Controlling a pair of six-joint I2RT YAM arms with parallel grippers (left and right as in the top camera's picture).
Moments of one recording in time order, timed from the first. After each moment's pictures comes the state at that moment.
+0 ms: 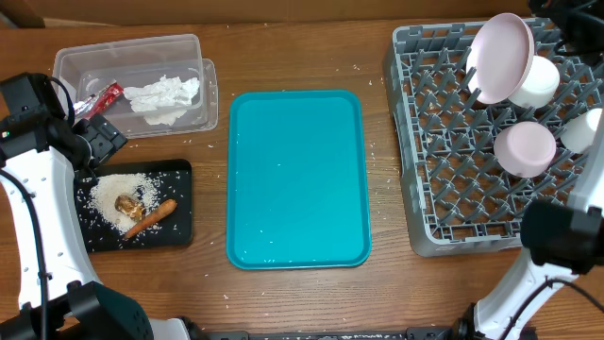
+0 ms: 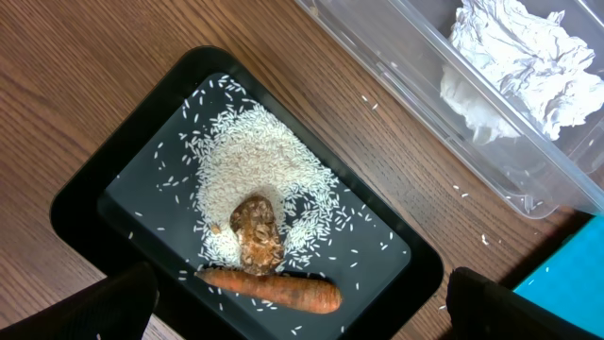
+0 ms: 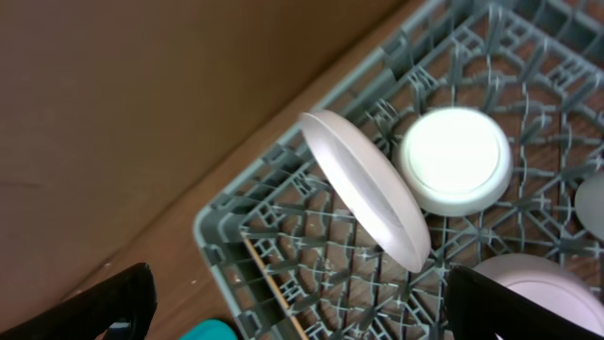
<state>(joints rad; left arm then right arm) 0.43 1.58 1.47 -1.07 -0.08 -0.42 -0.27 2.04 2.52 -1.30 -0.12 0.48</state>
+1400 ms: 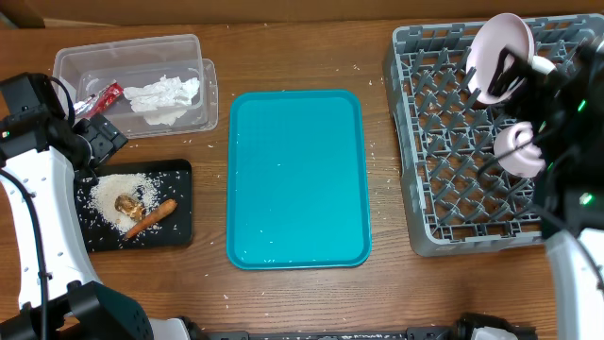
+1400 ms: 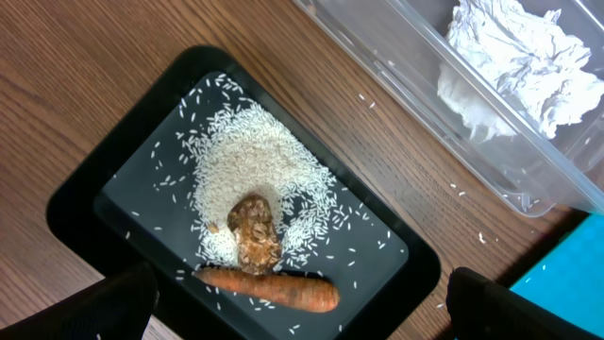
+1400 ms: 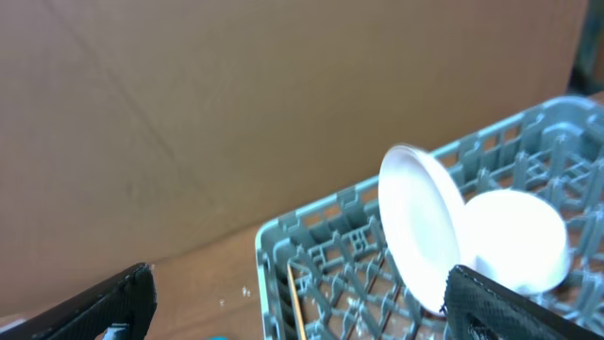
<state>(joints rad) 0.43 1.58 1.47 -1.07 -0.07 -0.42 -0.17 1.12 1.05 -0.21 -0.15 0.36</state>
